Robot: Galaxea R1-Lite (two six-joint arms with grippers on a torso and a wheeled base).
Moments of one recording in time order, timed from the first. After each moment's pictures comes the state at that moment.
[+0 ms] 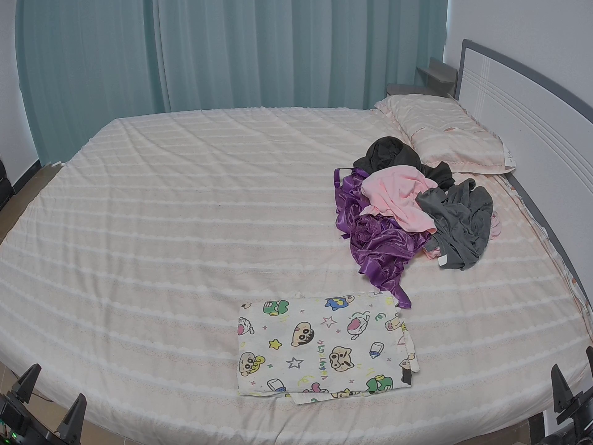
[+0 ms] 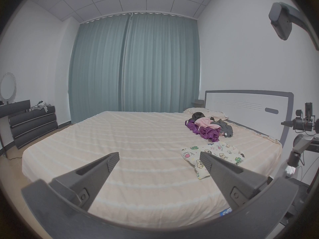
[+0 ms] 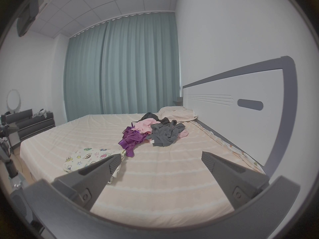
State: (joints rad) left arm -0.22 0.09 -0.02 -0.01 0.09 -0.03; right arm -0.16 0.10 -0.02 -0.03 0.09 0.01
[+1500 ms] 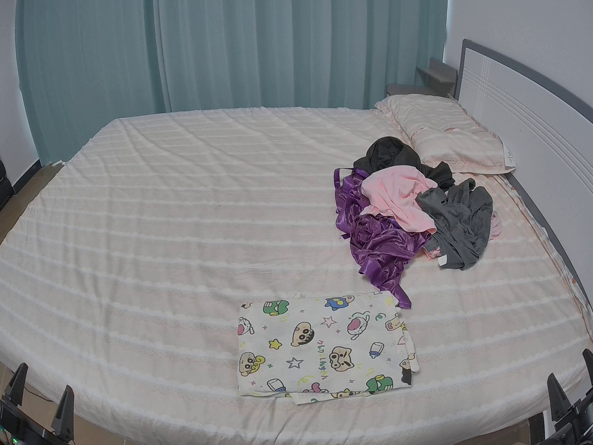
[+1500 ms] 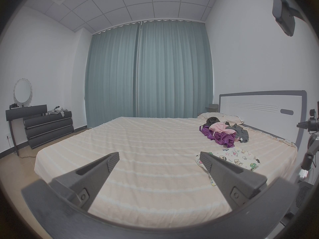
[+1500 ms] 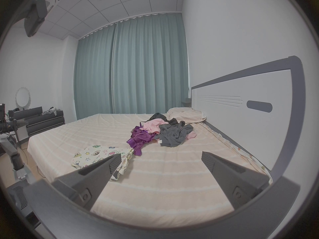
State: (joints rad) left arm 0.00 0.02 -0.02 0.00 0.03 -0.01; right arm 0.00 0.05 -0.02 0.01 0.01 0.00
